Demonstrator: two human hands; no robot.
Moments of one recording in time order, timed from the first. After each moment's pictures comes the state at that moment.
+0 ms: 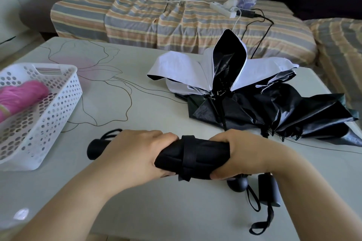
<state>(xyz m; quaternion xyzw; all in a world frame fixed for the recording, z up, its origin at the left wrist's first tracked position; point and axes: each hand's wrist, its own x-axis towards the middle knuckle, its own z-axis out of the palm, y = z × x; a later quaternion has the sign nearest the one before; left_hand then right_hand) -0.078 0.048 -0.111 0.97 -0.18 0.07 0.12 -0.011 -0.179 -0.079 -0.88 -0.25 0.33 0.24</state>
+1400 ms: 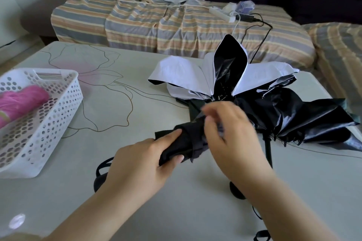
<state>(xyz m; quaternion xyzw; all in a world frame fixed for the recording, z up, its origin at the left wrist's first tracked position) -0.086 0.034 -0.128 0.98 -0.03 0.14 0.16 -0.031 -0.137 -0.090 -0.89 -0.22 -0.13 0.37</state>
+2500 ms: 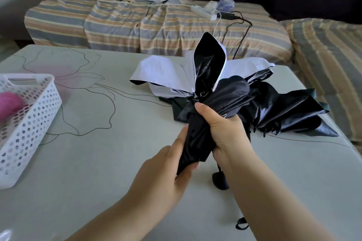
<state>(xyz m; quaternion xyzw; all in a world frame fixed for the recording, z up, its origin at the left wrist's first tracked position) -0.095 -0.022 -0.136 0.91 -0.08 0.06 0.41 -0.013 -0.143 -0.091 -0.55 0.16 0.06 0.82</state>
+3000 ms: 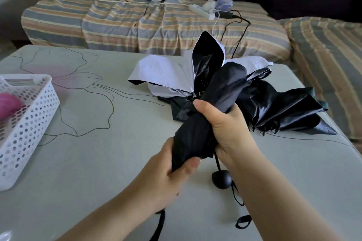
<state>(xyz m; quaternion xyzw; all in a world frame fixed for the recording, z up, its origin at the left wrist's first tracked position) -0.090 -0.021 -0.116 0.81 0.01 -0.11 0.57 -0.013 -0.148 -0.085 -0.55 0.07 0.07 0.83</state>
